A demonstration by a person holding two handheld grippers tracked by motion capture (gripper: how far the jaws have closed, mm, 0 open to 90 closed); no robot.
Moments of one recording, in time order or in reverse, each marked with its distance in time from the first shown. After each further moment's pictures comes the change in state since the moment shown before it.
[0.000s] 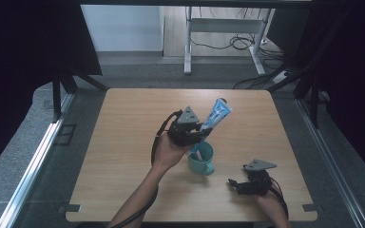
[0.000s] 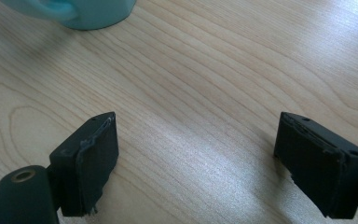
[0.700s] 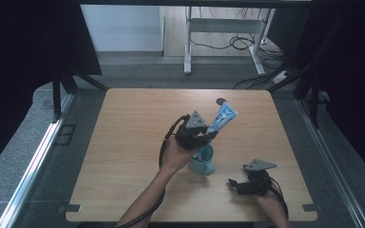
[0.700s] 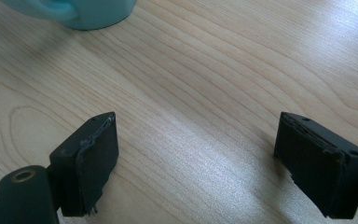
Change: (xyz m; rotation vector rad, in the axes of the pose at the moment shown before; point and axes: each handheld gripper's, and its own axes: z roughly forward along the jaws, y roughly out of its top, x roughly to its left) left arm -0.008 -0.012 0.026 -0.008 0.004 0.001; right arm 0.000 0.000 0.000 -0.002 0.001 0.002
